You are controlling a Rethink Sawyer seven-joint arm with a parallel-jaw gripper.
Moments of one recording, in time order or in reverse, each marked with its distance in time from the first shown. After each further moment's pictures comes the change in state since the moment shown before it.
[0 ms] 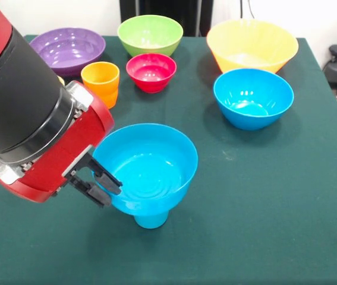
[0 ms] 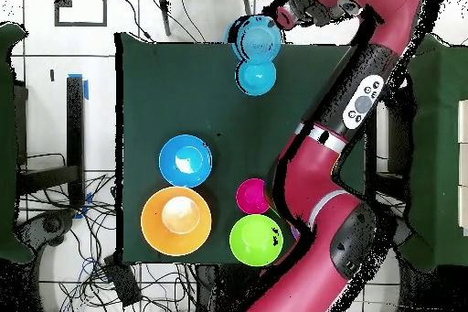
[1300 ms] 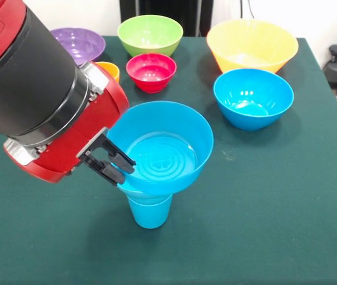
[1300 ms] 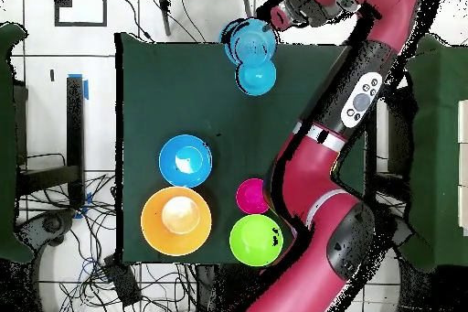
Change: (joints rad) arm 0.013 -0.021 -0.022 0.003 0.016 0.077 0.120
